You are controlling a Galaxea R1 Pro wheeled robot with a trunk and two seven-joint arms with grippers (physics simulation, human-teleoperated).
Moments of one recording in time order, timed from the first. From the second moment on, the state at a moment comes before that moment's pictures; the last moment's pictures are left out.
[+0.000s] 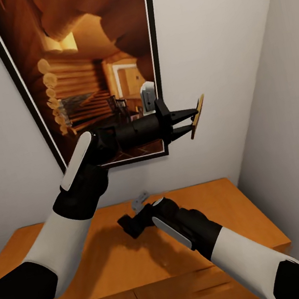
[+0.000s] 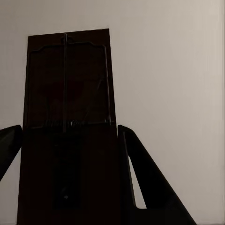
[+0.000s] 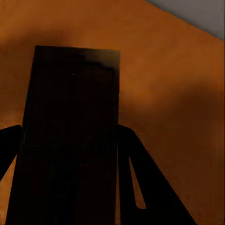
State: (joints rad) left arm -1.18 -0.05 -0.51 -1.45 2.12 0.77 0.44; right arm -0.89 0.17 0.84 -0.97 -0.46 0.78 0.03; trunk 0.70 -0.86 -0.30
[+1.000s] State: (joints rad) left arm -1.15 0.16 -0.67 -1.46 2.08 0.85 0.44; right arm -0.84 -0.05 0.84 -1.08 -0.45 0.78 0.28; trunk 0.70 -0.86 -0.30
